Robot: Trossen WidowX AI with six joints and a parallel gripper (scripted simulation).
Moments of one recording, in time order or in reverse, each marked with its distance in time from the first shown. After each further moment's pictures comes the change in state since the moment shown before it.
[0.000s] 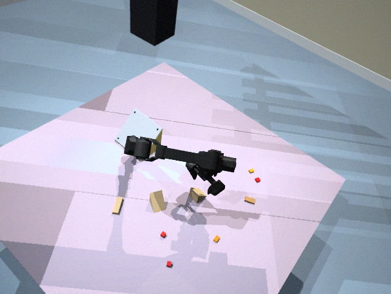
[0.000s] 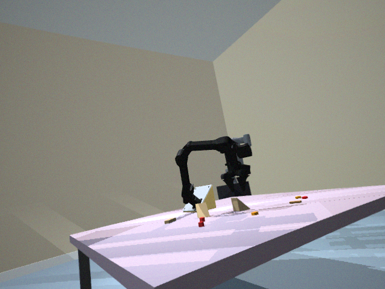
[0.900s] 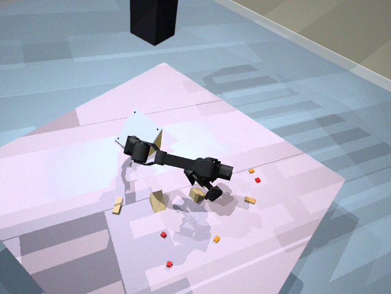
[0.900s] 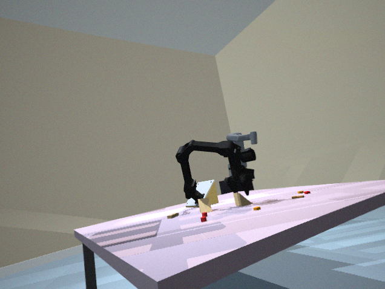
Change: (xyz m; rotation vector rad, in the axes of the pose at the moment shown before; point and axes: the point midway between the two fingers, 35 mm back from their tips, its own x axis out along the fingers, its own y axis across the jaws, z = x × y) arm 0.044 0.001 -0.002 0.000 0.000 -0.001
